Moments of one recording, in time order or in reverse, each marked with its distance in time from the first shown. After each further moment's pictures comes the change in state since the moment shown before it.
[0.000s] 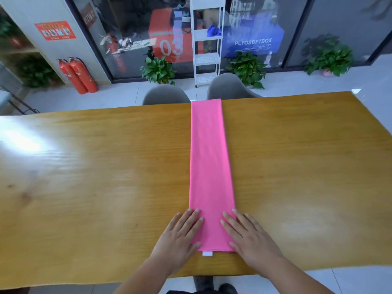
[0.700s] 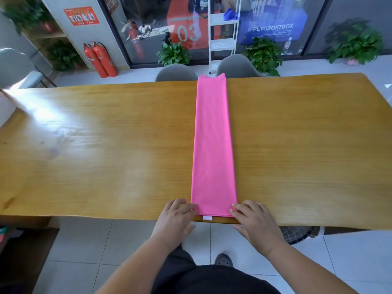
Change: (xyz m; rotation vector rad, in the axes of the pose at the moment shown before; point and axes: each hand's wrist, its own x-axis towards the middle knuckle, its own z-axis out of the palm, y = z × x) left_hand -0.073 0.091 -0.014 -0.112 0.096 -0.111; right_hand -0.103 -0.005 0.004 0.121 0.229 -0.072
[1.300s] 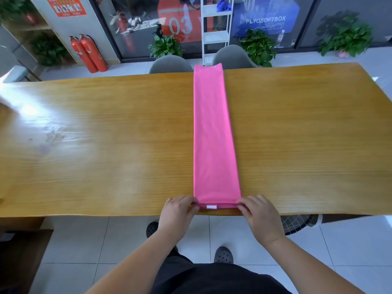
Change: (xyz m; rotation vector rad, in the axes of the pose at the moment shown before) left_hand 0.008 0.002 0.019 -0.411 0.164 -0.300; right_hand 0.002 -0.017 0.014 0.253 0.195 0.313
